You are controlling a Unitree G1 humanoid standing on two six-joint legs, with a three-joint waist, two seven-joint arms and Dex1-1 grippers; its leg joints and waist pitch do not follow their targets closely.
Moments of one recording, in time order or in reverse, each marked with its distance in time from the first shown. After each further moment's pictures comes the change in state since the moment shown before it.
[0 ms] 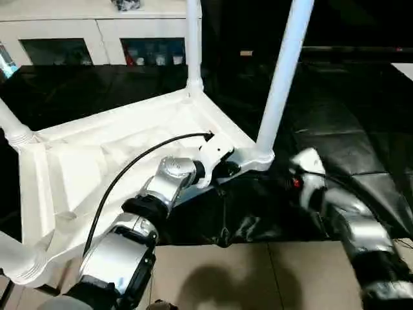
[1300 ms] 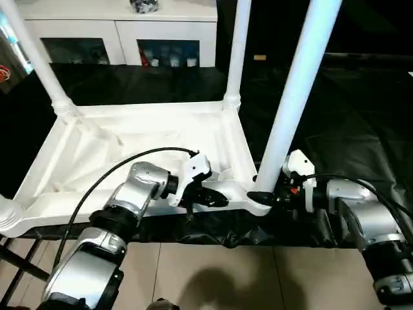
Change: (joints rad) left arm 0.146 0.167 -0.065 -0.232 -0.066 0.089 -0.465; right arm -0.040 -0.018 0.138 -0.105 -0.023 0.060 0.255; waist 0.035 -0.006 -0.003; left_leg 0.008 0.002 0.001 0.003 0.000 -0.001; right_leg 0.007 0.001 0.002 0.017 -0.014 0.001
